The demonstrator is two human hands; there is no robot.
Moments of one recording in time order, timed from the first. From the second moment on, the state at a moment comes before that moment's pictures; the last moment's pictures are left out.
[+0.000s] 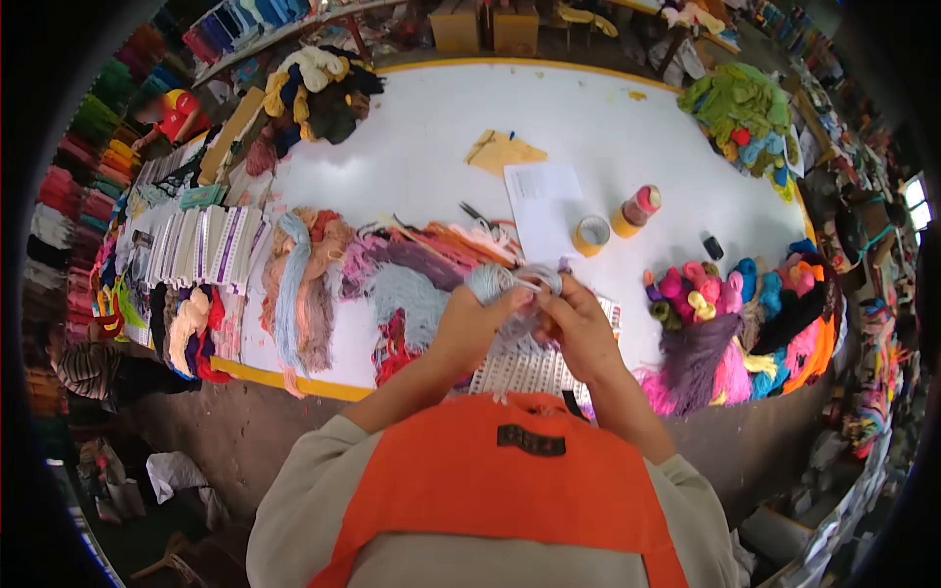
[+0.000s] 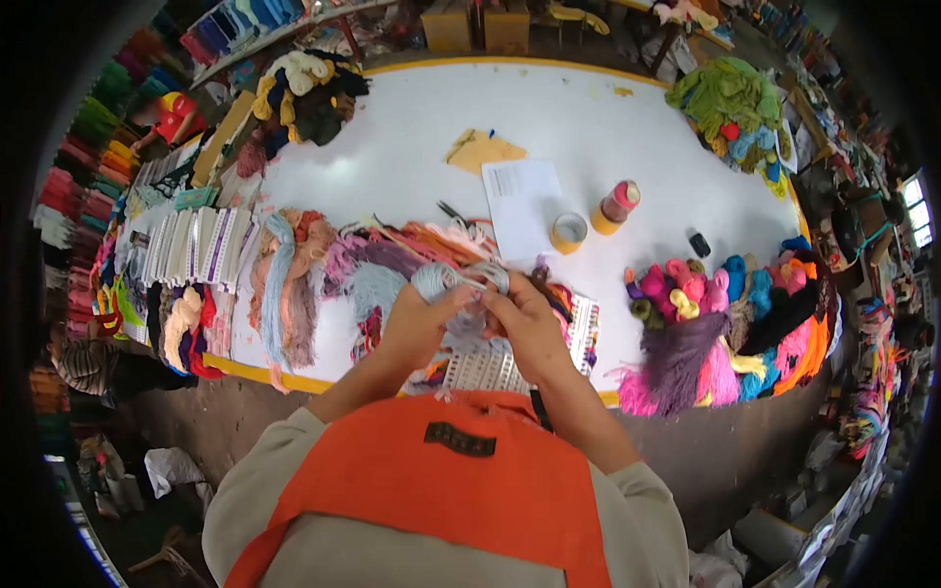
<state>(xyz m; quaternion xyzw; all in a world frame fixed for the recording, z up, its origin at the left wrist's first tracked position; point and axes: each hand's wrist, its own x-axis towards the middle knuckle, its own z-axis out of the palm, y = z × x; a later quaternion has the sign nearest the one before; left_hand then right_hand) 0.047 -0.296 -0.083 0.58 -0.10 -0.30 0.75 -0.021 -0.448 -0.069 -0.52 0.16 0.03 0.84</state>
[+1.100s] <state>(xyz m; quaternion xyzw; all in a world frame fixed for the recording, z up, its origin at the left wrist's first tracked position) 0.116 -0.190 -0.085 0.41 0.06 -0.26 0.87 -0.072 -0.498 -0.090 -0.55 0.19 0.07 0.81</state>
